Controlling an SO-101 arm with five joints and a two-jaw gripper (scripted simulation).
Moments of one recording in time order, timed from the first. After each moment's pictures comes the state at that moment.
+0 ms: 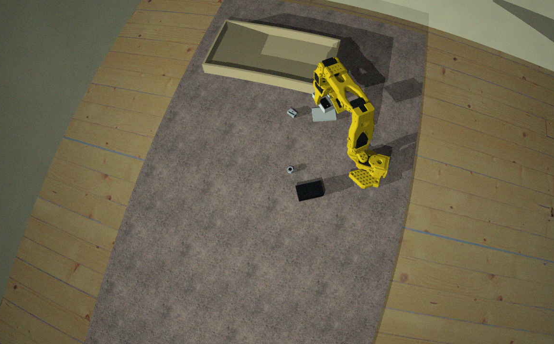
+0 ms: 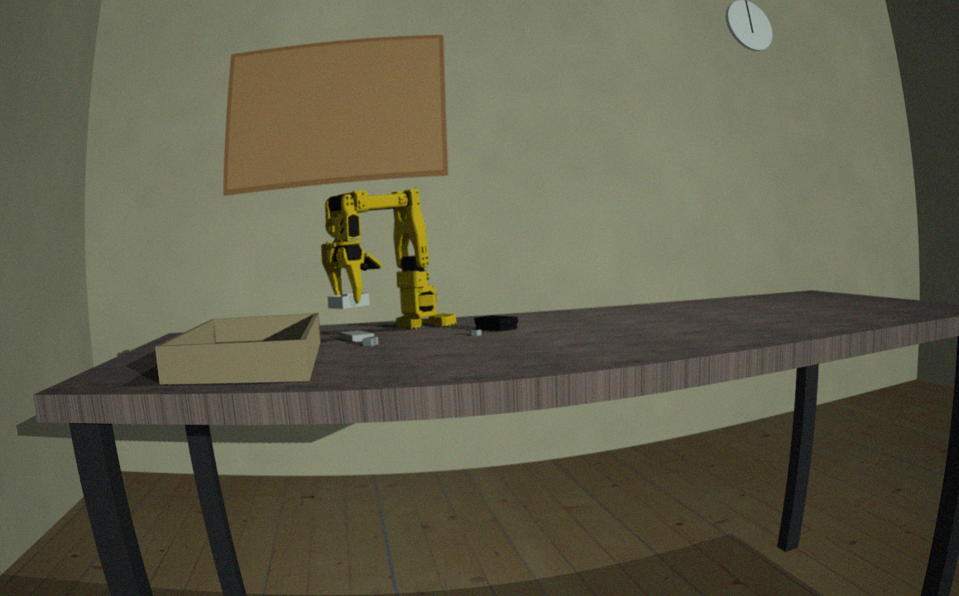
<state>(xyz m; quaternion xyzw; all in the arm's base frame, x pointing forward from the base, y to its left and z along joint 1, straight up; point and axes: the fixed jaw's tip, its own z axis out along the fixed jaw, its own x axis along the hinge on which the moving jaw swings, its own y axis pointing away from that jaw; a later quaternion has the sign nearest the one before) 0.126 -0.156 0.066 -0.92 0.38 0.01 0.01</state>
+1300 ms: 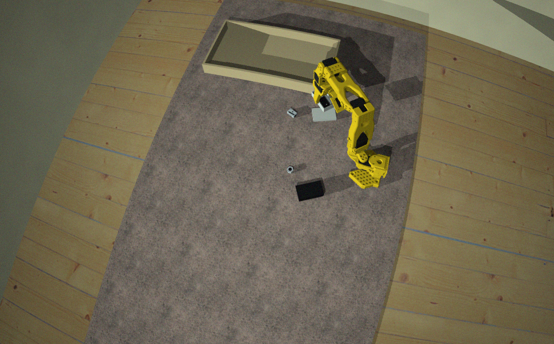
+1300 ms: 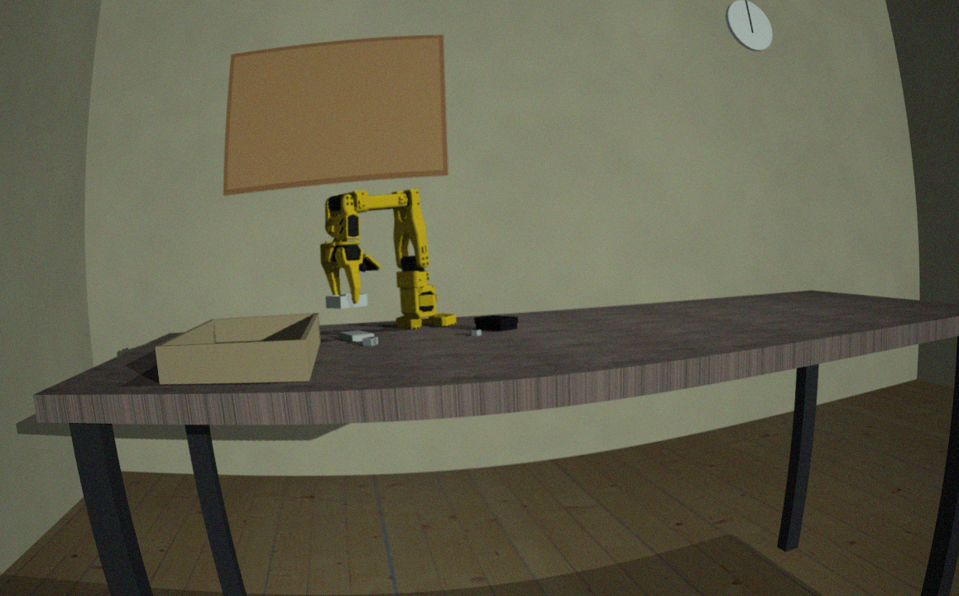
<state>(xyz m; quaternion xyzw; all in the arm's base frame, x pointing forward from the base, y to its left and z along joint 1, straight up) 0.129 -0.160 0.066 -0.92 0.38 0.00 0.00</state>
